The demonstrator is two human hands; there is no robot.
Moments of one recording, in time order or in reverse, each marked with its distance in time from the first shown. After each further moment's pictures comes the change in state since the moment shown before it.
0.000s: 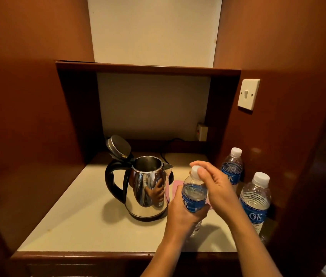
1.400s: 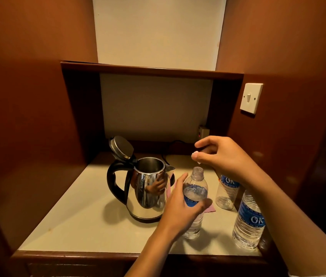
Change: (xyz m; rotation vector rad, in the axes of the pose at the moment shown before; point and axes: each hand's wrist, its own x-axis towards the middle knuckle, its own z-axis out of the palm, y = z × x) left_hand 0.004 0.033 -0.027 0.051 -0.135 -0.018; right_hand 0.050 -0.075 -0.029 -0.457 -0.167 -0.034
